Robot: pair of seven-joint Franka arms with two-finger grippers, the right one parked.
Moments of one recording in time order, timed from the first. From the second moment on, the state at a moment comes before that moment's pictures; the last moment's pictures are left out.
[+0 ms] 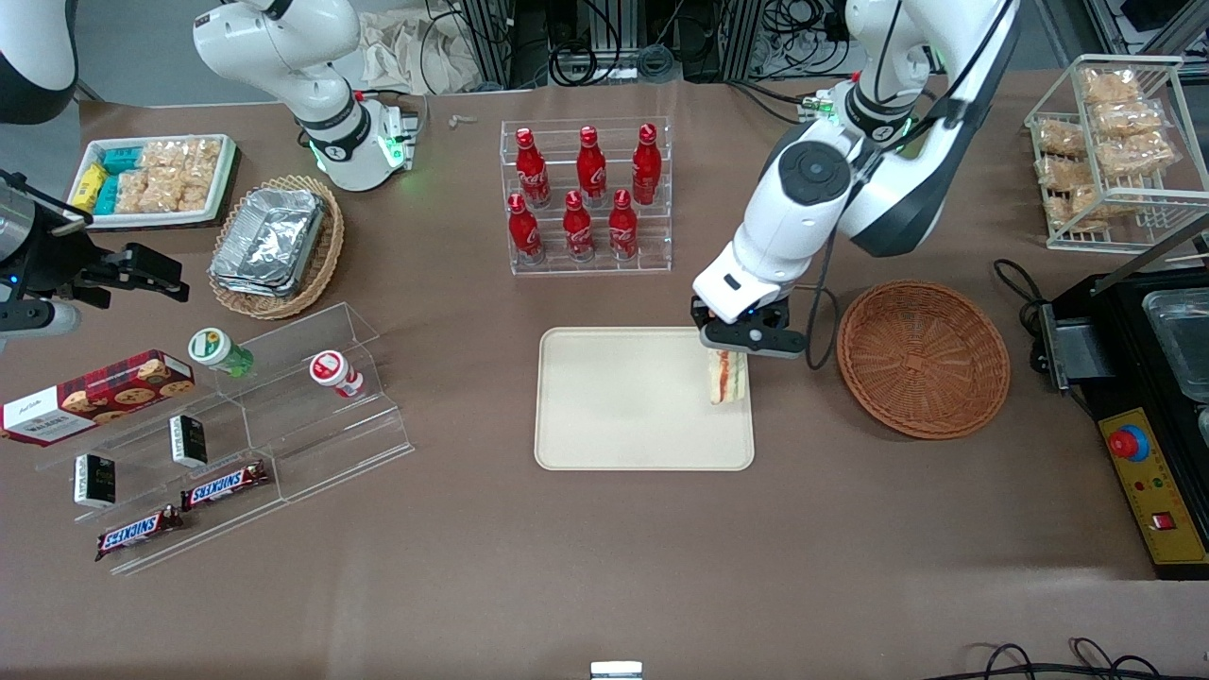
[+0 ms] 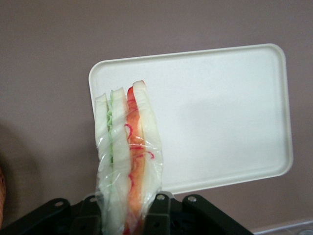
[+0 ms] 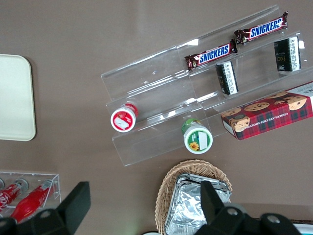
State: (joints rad) arm -0.09 0.24 -0.52 -2.01 0.13 2.36 -0.52
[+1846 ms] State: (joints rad) arm -0.09 0.45 -0.45 -2.00 0.33 2.52 -0.65
